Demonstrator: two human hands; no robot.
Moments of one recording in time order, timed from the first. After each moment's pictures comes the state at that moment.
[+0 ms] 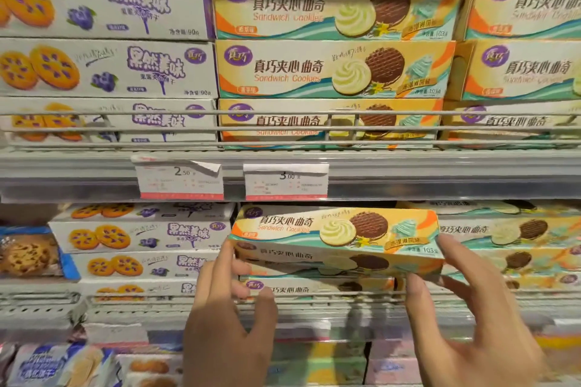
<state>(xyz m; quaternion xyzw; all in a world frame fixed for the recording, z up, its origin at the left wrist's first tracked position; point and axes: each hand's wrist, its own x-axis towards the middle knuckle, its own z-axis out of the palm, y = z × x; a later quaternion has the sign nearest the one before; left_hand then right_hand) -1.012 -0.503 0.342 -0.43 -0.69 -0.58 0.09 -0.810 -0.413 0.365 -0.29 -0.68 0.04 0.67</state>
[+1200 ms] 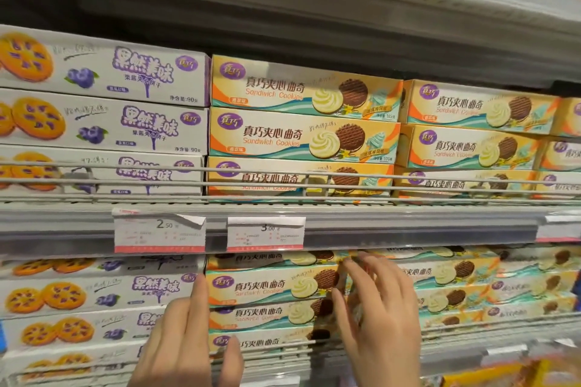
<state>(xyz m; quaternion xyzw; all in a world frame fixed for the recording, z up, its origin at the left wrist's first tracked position) -1.035 -0.505 0.352 -0.51 -0.72 -0.40 0.27 -0.845 -0.369 0.359 -0.37 -0.73 -0.15 0.55</state>
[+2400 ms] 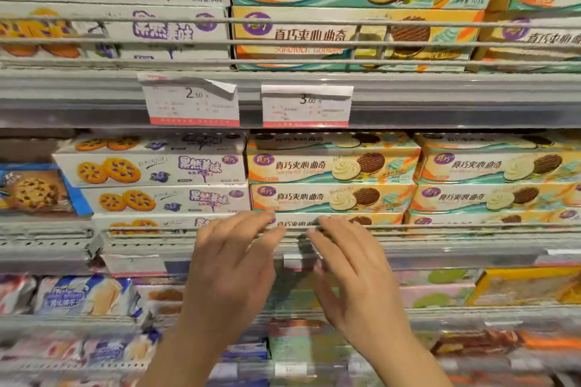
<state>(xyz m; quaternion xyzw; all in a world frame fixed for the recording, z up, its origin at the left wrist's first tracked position) -1.053 -0.522 0.300 -0.64 -0.61 -0.33 0.33 -0.867 -0.420 0.281 -0.21 -0.89 0.00 0.41</state>
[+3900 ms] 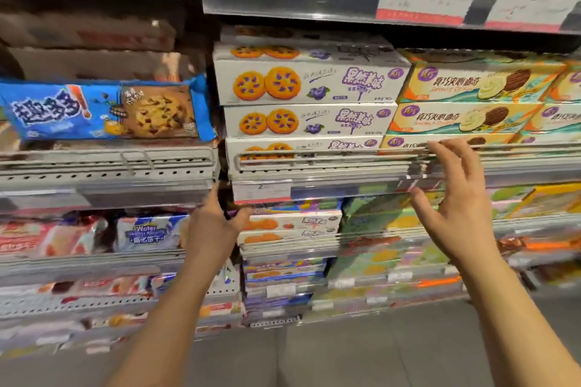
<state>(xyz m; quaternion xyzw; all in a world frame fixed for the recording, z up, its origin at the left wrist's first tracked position) -1.265 -0.605 0.189 -0.38 -0.79 -0.43 -0.19 -0.929 -0.478 0.274 -0.44 -0.82 0.02 0.38</state>
